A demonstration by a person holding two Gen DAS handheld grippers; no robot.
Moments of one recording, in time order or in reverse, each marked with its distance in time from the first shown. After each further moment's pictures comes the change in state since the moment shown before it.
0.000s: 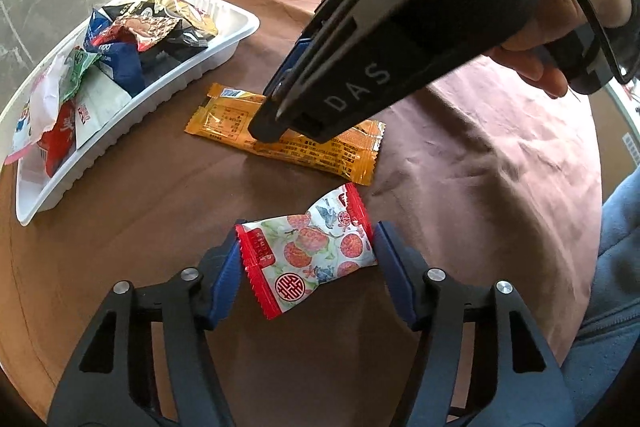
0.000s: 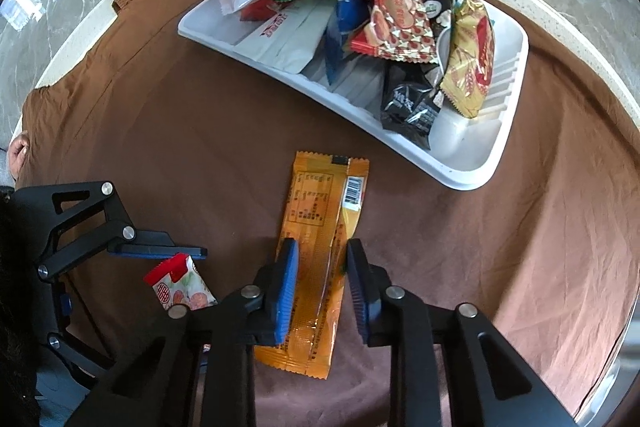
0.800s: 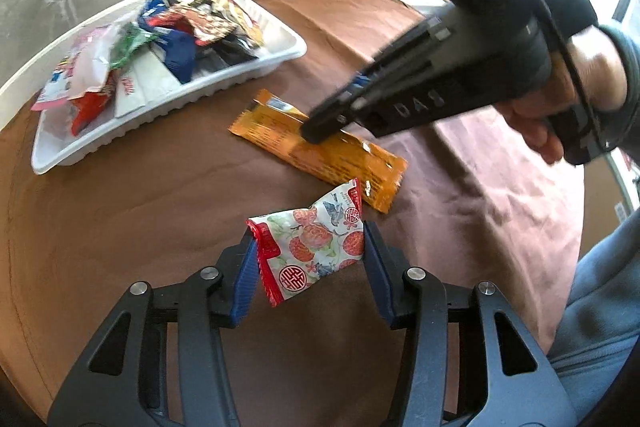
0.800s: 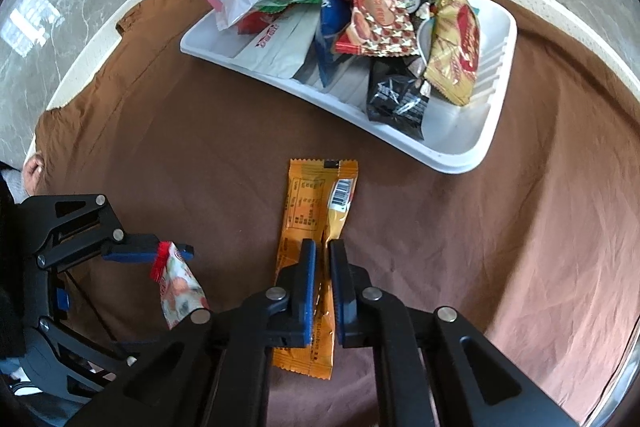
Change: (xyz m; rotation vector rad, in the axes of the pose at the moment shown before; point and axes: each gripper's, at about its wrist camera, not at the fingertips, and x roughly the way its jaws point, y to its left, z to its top) left arm -0.028 0.018 -0.005 -0.209 -0.095 -0.012; right arm -0.009 -0.017 -0.013 0.090 -0.040 0.080
